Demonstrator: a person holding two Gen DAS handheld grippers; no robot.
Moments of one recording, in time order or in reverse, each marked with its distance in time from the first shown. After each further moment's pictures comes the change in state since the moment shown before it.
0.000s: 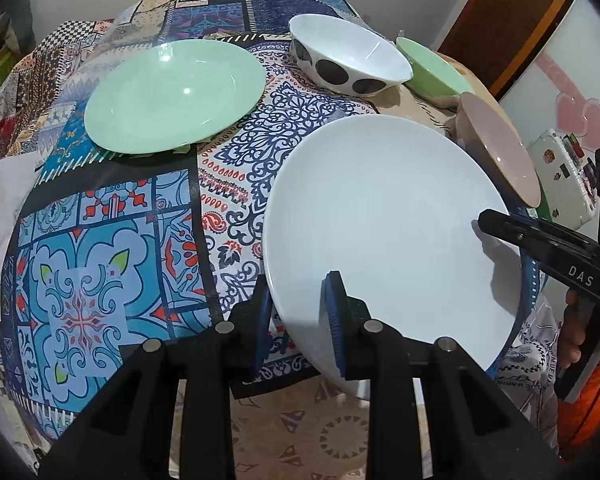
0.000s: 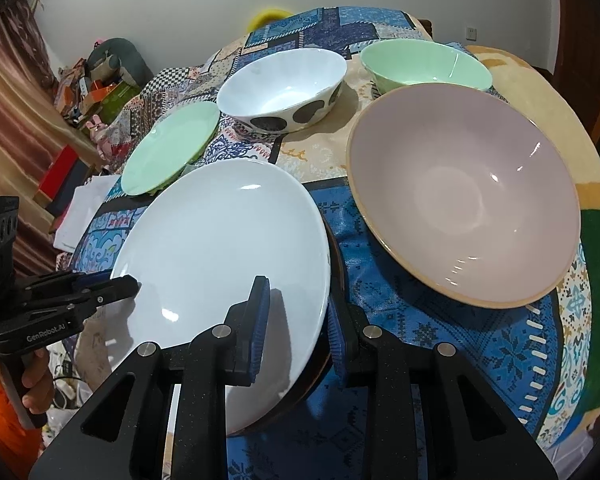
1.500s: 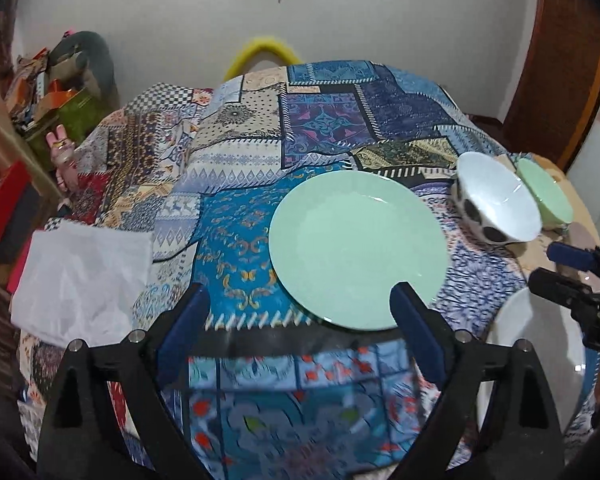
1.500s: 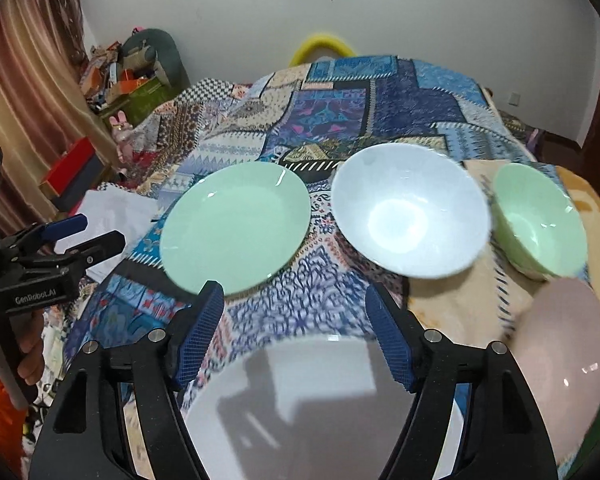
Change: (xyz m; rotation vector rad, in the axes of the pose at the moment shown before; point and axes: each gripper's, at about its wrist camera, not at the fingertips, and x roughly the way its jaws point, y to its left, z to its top) left arm -0.055 0.127 0.088 -0.040 -0.256 0.282; right arm 0.068 0.107 0.099 -0.177 -0.054 -0.005
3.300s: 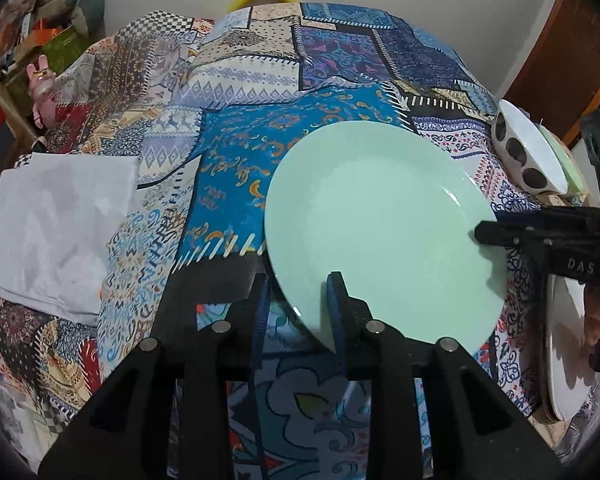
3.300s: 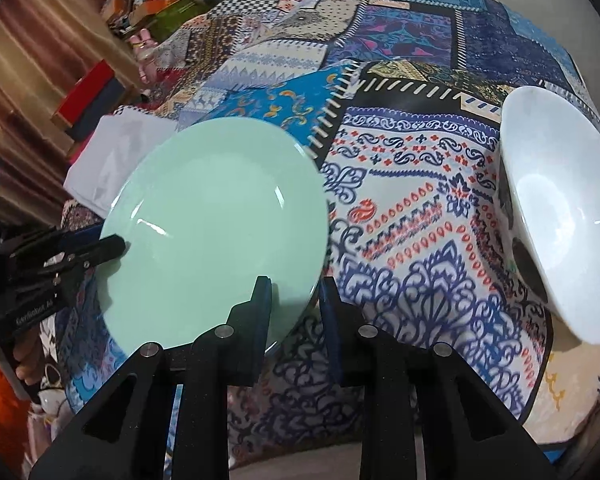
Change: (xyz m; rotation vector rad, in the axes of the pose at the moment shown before) left arm 0.051 0.054 -0.052 -0.077 0.177 -0.103; right arm 0.093 0.031 0.011 -0.095 0.267 0.122
